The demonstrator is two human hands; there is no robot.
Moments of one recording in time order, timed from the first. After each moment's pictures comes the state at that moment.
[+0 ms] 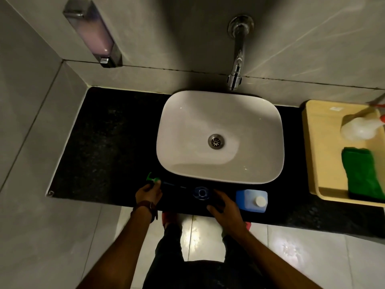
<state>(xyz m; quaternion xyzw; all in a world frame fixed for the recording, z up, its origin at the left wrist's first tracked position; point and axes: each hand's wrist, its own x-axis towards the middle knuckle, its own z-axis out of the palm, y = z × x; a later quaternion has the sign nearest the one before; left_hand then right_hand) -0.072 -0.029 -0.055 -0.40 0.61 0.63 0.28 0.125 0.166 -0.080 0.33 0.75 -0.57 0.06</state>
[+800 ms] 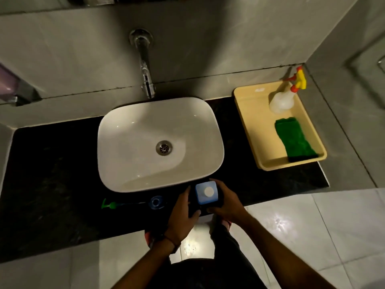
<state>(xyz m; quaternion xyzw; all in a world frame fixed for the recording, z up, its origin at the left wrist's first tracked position) 0.079 0.109 -0.031 0.26 0.78 0.39 0.42 0.210 0.270 -0.056 0.37 0.77 -0.53 0.02</state>
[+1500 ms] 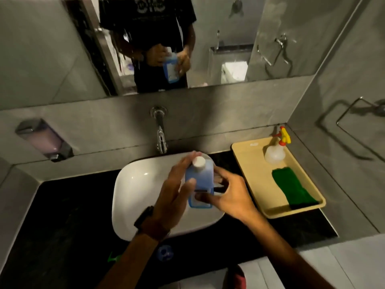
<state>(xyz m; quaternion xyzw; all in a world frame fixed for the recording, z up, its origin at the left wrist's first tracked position) -0.013 0.170 0.202 0.44 0.62 0.61 0.23 0.110 0.310 0.165 0.27 0.81 -0.47 -0.23</state>
